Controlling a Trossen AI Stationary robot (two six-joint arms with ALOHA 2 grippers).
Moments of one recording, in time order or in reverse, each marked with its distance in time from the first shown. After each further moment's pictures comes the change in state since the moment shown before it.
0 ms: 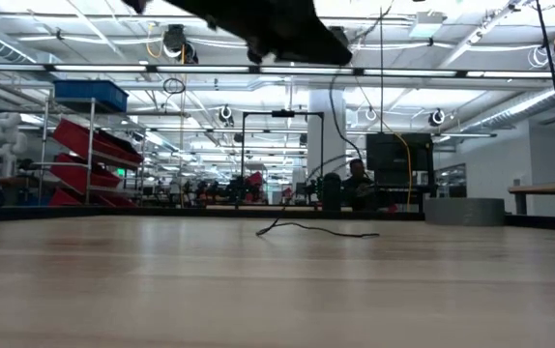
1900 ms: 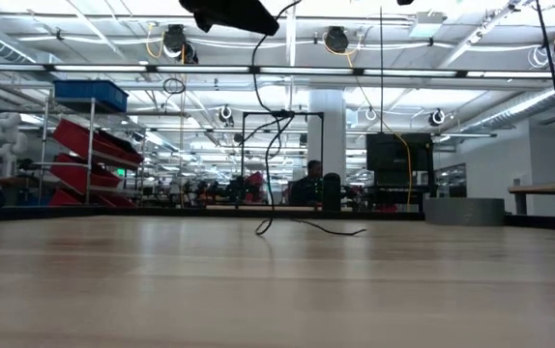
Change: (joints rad) left arm -0.022 -0.322 0.000 -0.561 0.072 -0.137; right arm 0.000 0.085 0.000 0.086 -0.048 0.029
